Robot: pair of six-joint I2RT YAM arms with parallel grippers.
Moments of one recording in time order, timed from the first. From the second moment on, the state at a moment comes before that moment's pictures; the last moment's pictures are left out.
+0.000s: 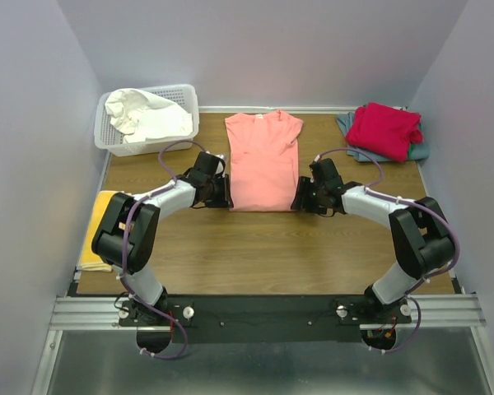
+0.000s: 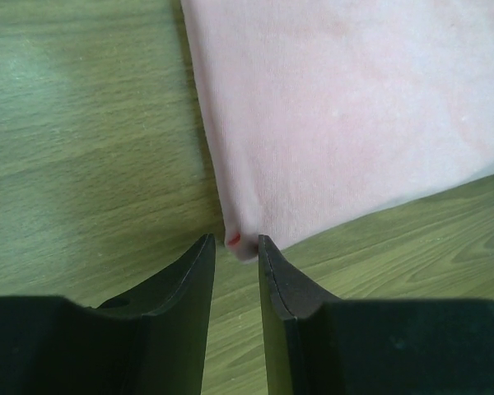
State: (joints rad) left arm -0.41 1.69 0.98 -0.23 0.21 -0.44; right arm 0.43 1.63 0.88 -0.20 -0.04 0.54
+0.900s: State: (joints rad) left arm -0.41 1.74 0.94 -0.11 0.30 -0.45; right arm 0.43 1.69 0.87 -0.09 -0.07 0.58
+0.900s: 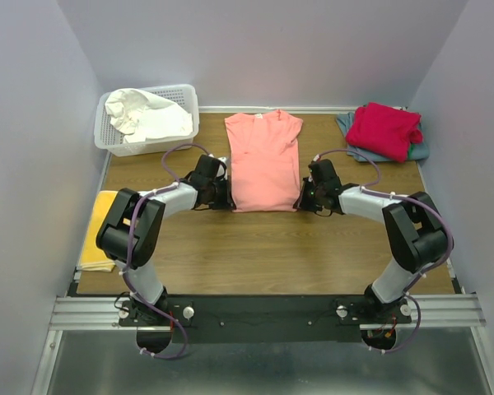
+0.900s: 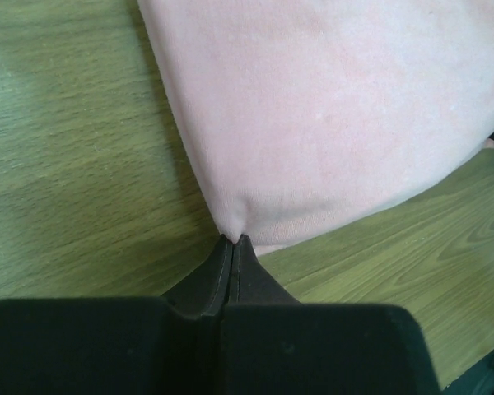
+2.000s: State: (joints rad) left arm -0.74 1.17 0.79 -0.51 0.12 -0.69; right arm 0.53 0.96 0.62 -0.53 -0.18 0.64
